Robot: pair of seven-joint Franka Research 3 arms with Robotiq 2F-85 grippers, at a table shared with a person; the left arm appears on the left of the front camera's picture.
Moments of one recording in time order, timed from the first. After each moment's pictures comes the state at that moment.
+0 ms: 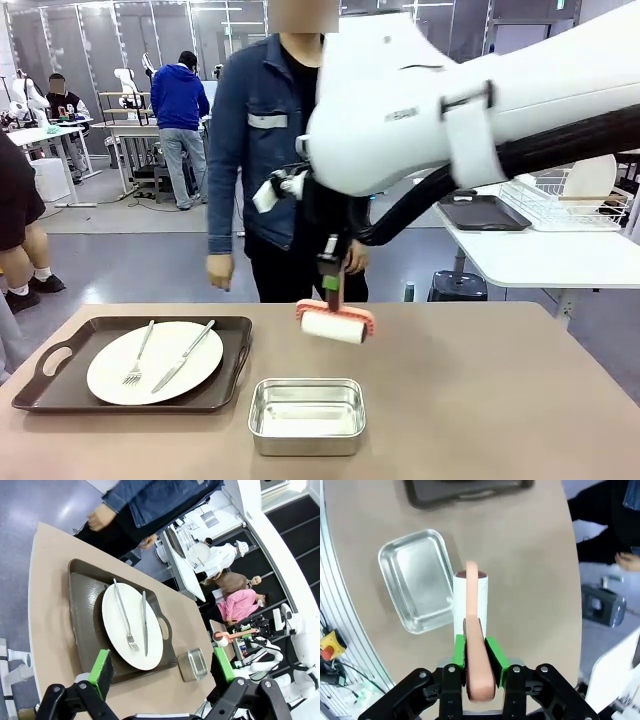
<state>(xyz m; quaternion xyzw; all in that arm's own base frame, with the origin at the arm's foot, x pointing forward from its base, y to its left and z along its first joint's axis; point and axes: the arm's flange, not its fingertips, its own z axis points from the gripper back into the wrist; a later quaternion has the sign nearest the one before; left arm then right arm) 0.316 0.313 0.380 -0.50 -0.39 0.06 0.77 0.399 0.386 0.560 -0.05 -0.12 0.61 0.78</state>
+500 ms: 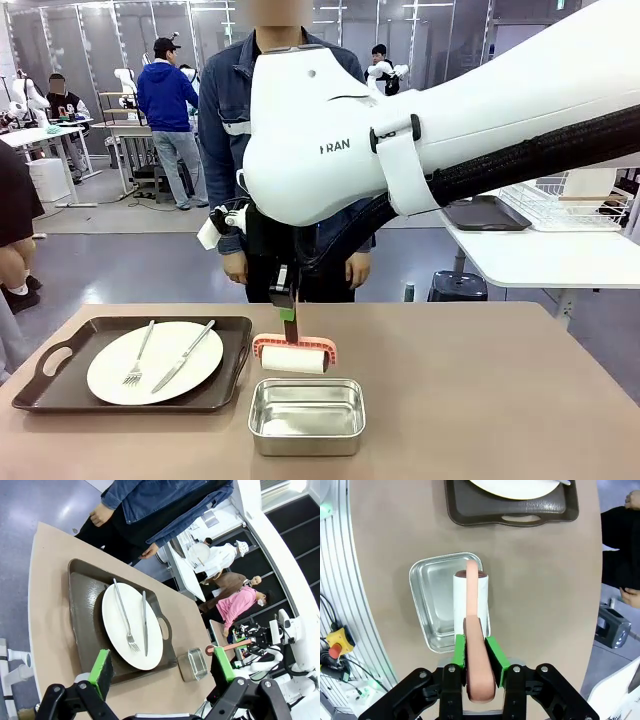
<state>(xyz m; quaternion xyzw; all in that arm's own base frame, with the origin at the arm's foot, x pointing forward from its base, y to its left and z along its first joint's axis) 0.316 0.313 0.380 -0.50 -0.39 0.06 0.77 0.379 0.440 0.531 -0.03 -0.09 0.65 0.76</state>
